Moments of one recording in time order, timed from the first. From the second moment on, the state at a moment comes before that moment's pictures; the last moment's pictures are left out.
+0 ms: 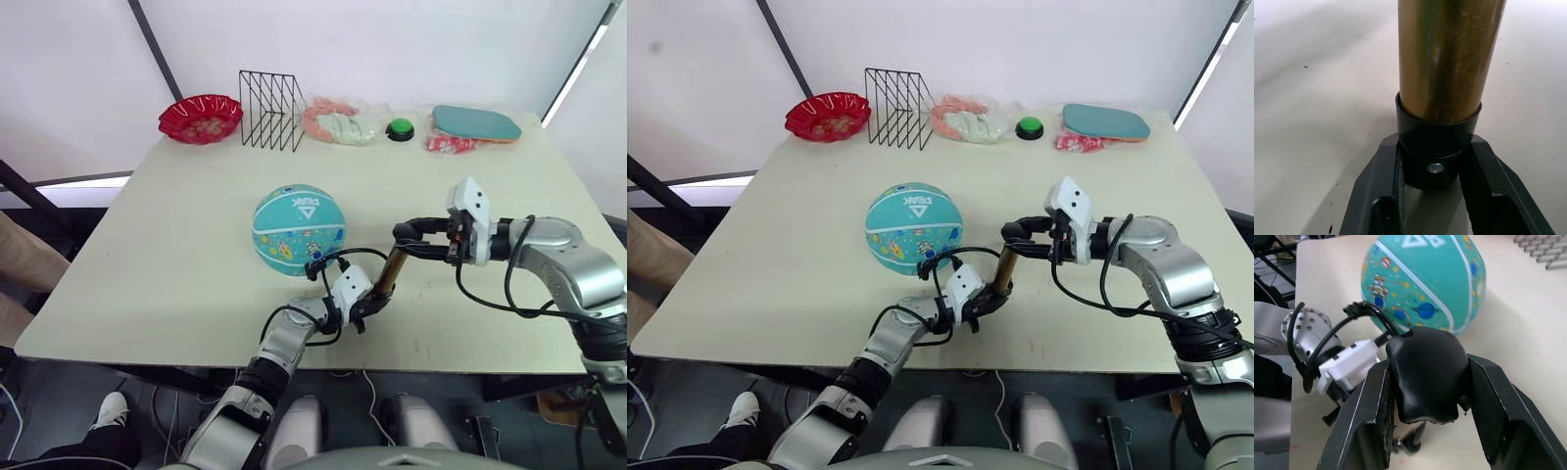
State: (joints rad) left arm -0.34 0.13 -0.34 0.49 0.01 0.00 -0.74; right arm -0.52 -0.72 0.10 -0.17 0.51 0.71 1.00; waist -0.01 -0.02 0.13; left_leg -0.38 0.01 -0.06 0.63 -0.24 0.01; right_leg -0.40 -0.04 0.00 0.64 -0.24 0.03
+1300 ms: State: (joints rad) left arm -0.36 0.13 -0.34 0.51 0.01 -0.01 -0.74; right arm -0.55 -0.74 -0.01 -0.24 0.63 0.78 0.92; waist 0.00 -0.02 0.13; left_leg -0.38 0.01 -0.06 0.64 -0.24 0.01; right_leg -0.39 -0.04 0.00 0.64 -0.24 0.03
